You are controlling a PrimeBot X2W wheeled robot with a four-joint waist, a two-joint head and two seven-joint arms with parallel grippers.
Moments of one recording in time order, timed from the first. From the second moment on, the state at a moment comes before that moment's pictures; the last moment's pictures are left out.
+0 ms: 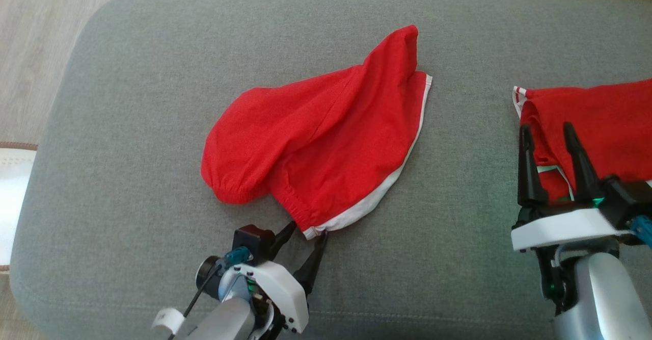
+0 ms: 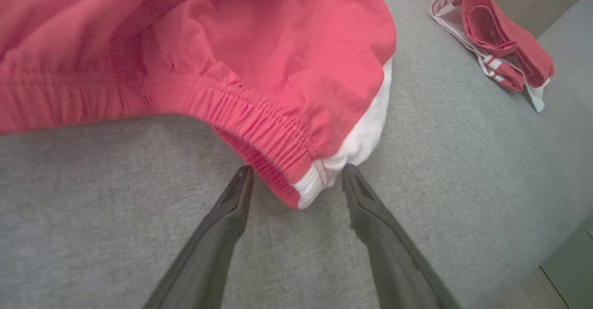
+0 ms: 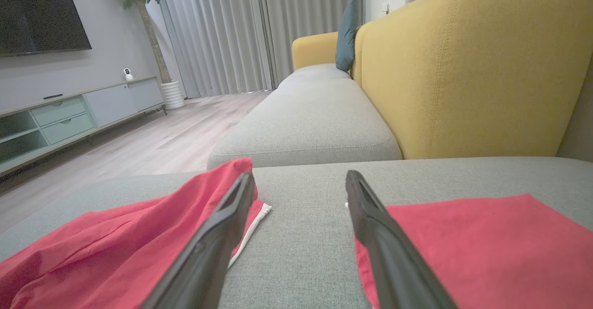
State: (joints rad) left arm -0.29 0.05 -0.70 0.68 -0.47 -0.06 -0.24; right arm -0.14 -0.05 -0.04 0.16 0.15 0.12 -0.15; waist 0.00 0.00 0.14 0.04
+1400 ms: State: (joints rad) left arm -0.29 0.10 -0.64 0.53 -0.41 0.00 -0.25; right arm -0.47 -0.11 0.02 0.68 -0.09 0.12 0.05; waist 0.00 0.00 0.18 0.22
